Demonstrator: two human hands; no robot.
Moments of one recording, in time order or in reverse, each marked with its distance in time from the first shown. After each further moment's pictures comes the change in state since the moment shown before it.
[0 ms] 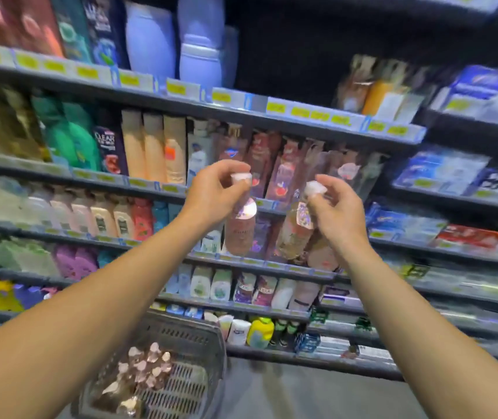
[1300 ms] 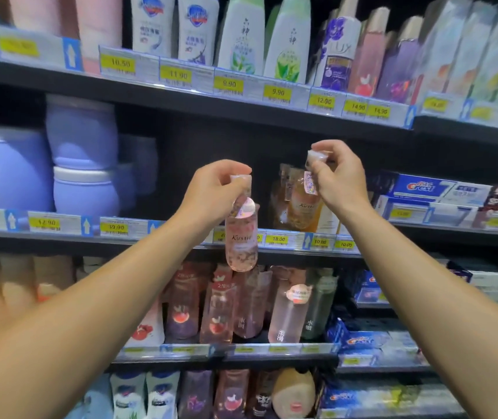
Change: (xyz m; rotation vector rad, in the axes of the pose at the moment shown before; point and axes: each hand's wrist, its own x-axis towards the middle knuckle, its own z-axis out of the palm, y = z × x) left_hand 0.263 0.092 0.122 -0.192 -0.091 0.174; right_hand 0.325 -0.050 -0.086 -0.158 0.254 -0.406
